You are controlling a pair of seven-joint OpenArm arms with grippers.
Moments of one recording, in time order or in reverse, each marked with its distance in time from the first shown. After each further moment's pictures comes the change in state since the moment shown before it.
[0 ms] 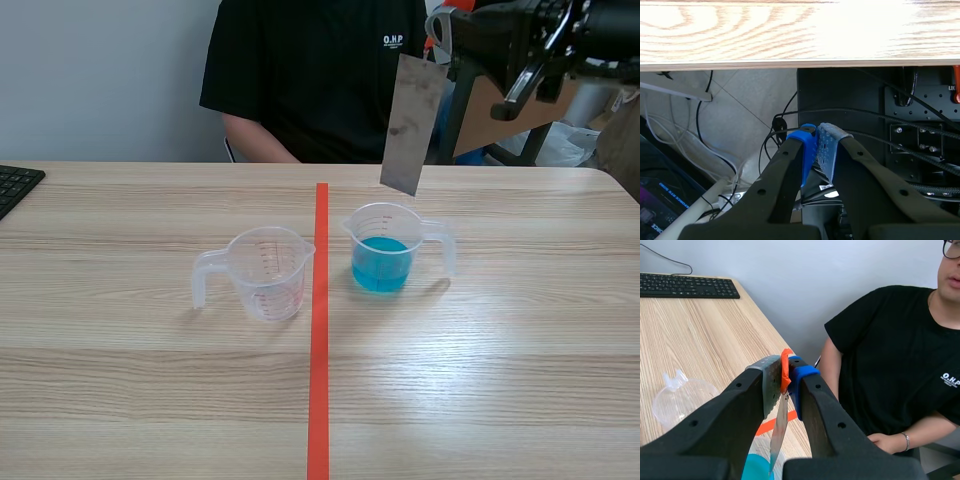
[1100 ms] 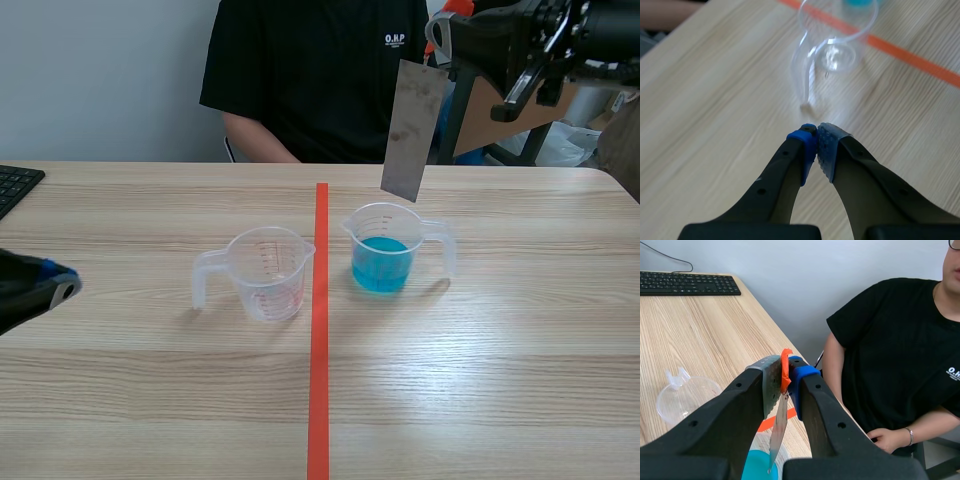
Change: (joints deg) left arm -37.8 -34.4 15.4 7.3 0.3 -15.1 -2.9; right arm 0.0 0.0 0.0 0.0 1.4 0.0 -2.3
